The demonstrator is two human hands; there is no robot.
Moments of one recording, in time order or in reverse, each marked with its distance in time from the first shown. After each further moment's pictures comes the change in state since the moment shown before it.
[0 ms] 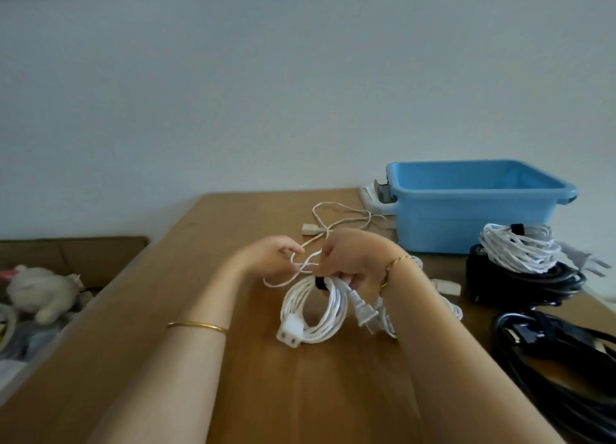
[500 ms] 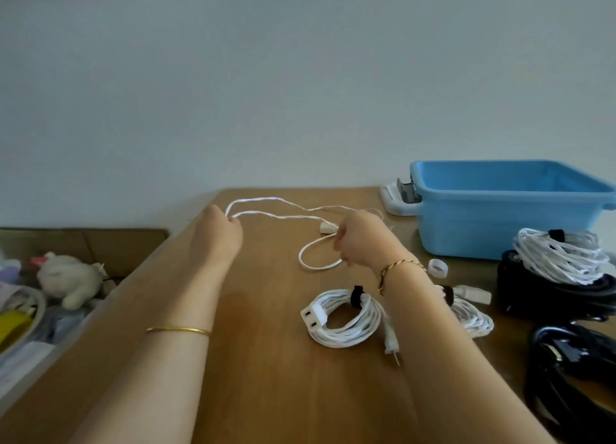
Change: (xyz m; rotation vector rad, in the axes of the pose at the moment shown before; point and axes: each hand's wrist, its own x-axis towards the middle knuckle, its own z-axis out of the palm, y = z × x) left_hand -0.008 -0.047 -0.035 -0.019 0.884 -0.413; right_hand 0.037 -0.003 0.008 -0.093 0.359 0.042
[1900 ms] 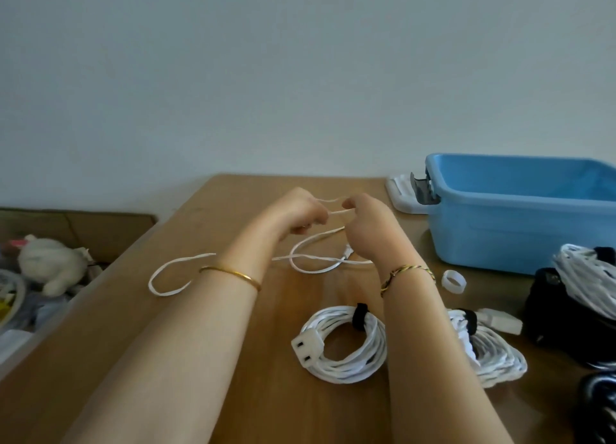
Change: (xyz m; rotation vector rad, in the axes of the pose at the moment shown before) left_hand 0.023 0.082 0.076 -0.215 -0.736 0.135; right_hand 0.022 0.002 -0.004 0.227 0.124 -0.011
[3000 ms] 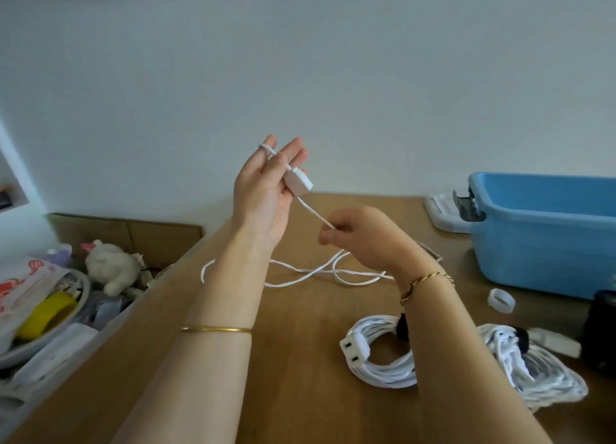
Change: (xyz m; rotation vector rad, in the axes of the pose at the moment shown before) left_hand -0.090 0.001 -0.066 -1.251 0.405 0.454; right_hand -0.005 -0.037 0.019 -0.006 -0.193 -0.399
